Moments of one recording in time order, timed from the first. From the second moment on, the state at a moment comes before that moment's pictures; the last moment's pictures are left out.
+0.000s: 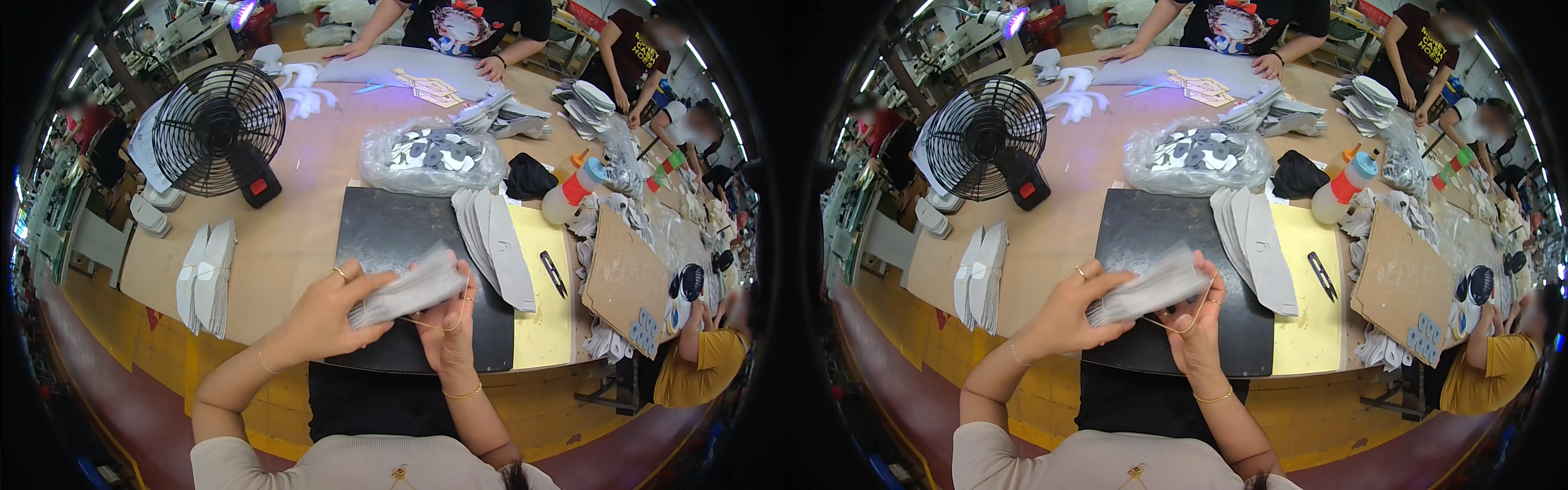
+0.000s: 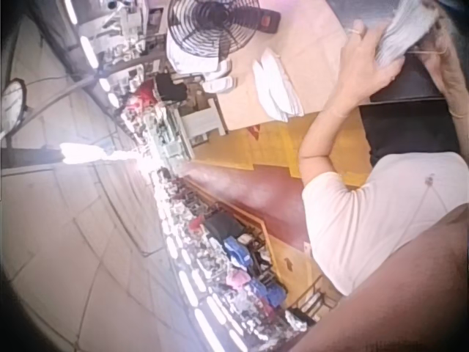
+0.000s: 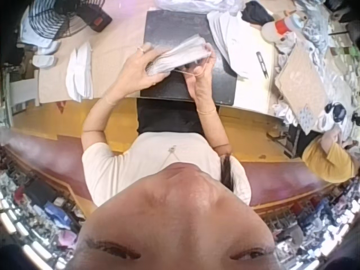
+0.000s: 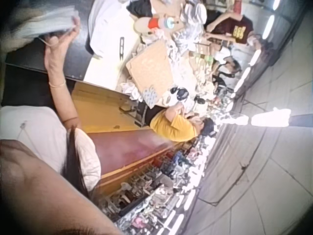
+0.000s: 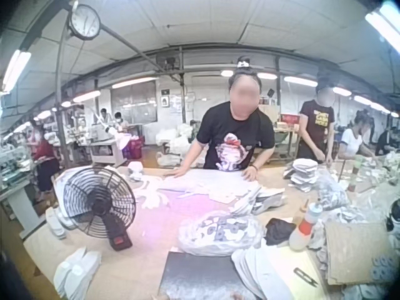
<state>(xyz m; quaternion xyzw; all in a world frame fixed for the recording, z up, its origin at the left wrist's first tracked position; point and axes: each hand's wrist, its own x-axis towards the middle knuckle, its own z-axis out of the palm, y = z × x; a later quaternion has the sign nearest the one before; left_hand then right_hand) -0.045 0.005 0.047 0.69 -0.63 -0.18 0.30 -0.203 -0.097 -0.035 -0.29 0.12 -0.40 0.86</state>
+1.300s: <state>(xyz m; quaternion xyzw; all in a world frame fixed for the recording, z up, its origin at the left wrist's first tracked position) -0.052 0.016 0.038 0.63 -0.72 -0.12 0.26 -0.218 -0.115 0.006 -0.89 0.06 -0.19 0.40</state>
